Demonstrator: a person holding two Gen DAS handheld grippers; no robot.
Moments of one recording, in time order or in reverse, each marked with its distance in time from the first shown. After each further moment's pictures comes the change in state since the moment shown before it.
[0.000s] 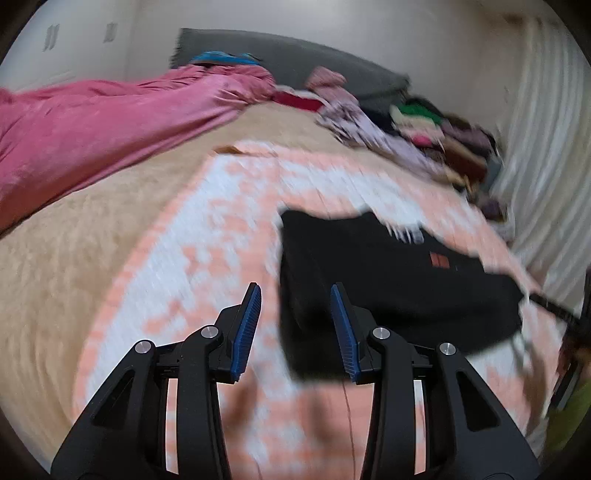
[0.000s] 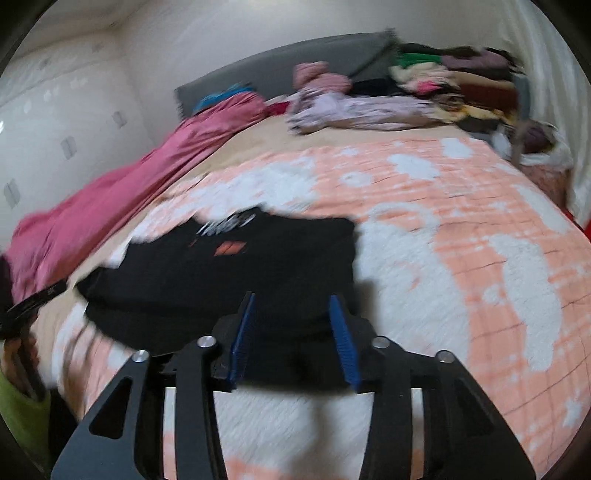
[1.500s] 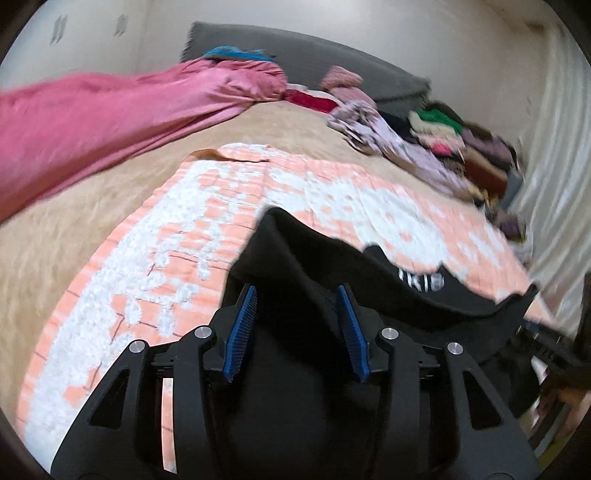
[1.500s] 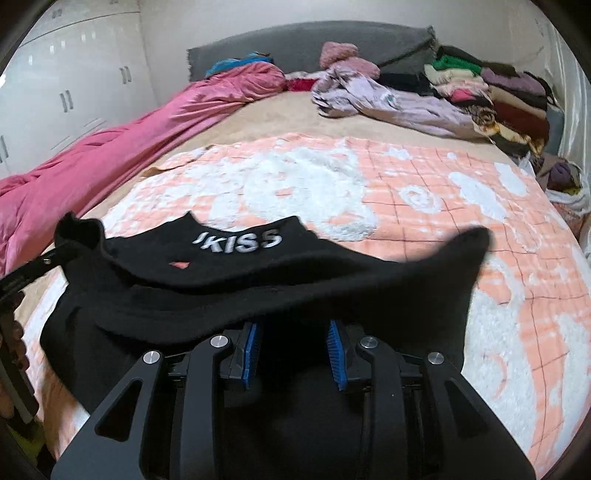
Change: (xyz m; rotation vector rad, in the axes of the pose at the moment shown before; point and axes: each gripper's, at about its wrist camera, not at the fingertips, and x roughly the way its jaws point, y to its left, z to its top) left arm 0.095 -0.020 0.061 -0.114 -0.034 0.059; right arm 0.132 0.047 0.072 -0.108 0.088 -0.085
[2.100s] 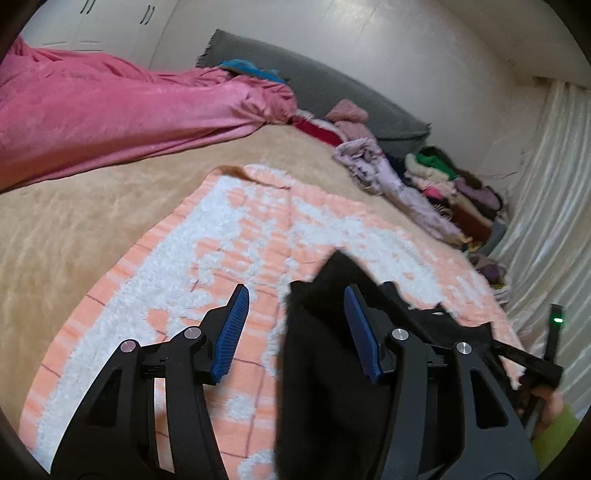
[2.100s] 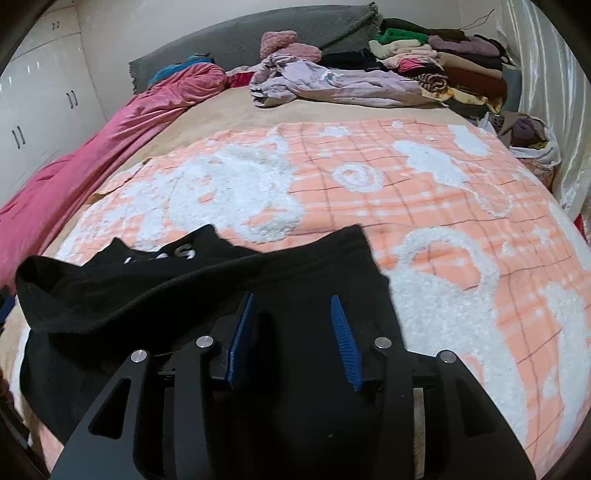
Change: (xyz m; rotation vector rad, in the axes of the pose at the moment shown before) left arm -0.024 0.066 0.003 -0.104 -0.112 -0.123; right arm 0.021 -0.052 0.004 0.166 0.026 -0.117
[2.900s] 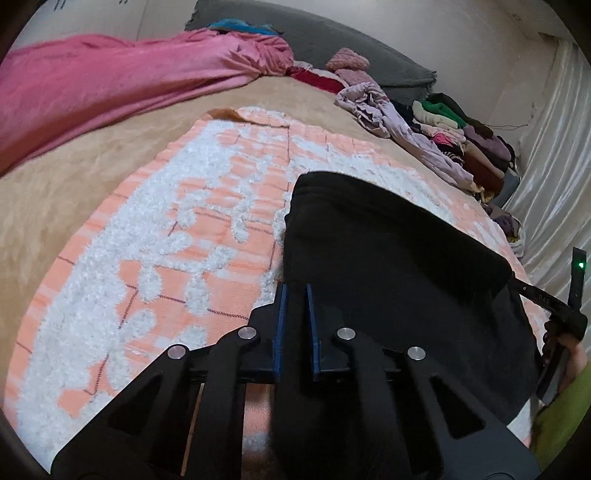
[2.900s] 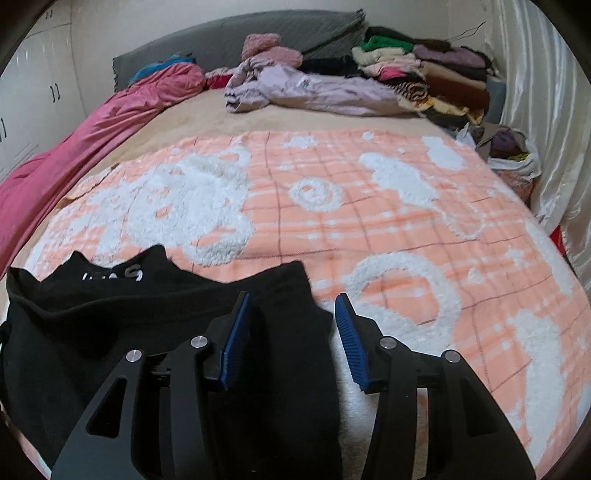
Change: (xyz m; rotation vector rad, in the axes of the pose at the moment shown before) left arm 0.042 -0.009 -0.027 0.078 0.198 0.074; right arm 0.011 -0.023 0.015 -0.029 -0.003 -0.096
